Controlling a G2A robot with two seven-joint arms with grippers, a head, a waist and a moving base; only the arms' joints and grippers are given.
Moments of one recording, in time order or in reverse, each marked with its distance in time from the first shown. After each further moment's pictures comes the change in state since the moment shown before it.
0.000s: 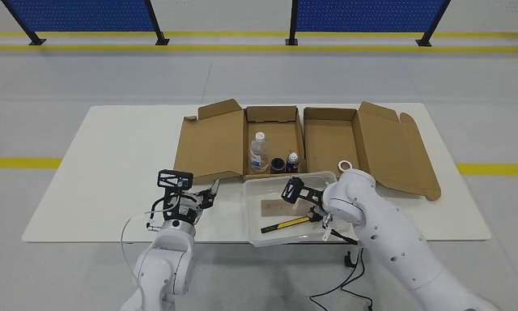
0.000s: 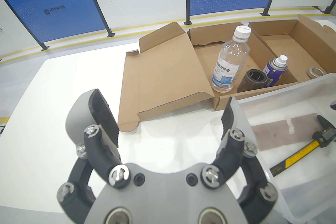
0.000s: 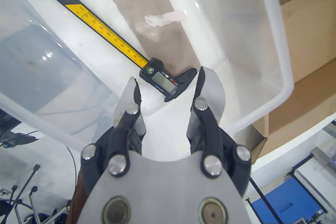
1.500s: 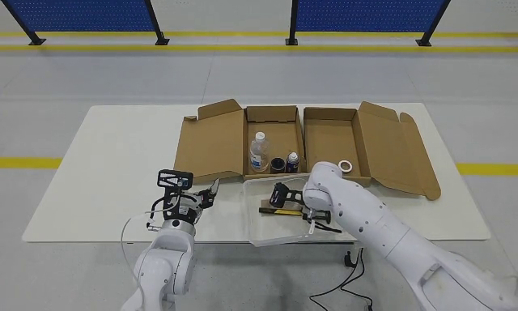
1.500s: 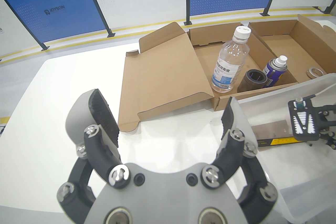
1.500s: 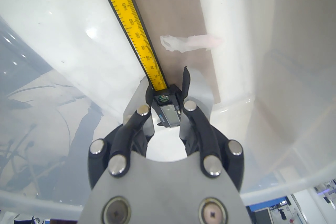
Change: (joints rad) left arm 0.000 0.000 0.000 0.000 0.000 0.000 0.000; right arm 0.265 -0.107 -0.345 0.387 0.136 -0.014 -0.080
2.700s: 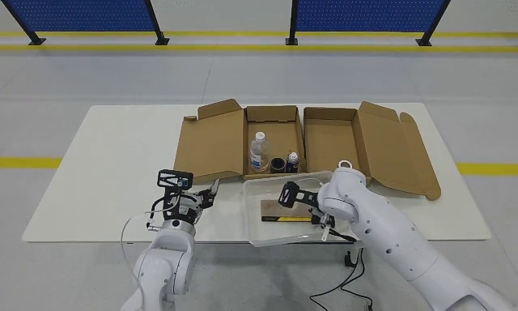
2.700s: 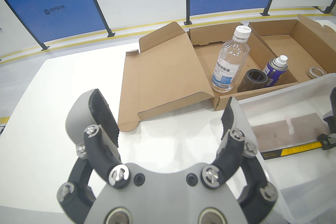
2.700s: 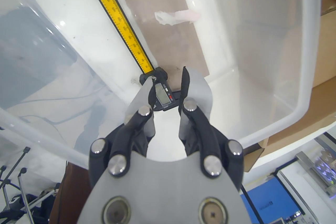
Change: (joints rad) left arm 0.000 0.000 0.000 0.000 0.000 0.000 0.000; right arm -0.175 0.123 0.212 -0.324 -0.094 -0.006 0.060
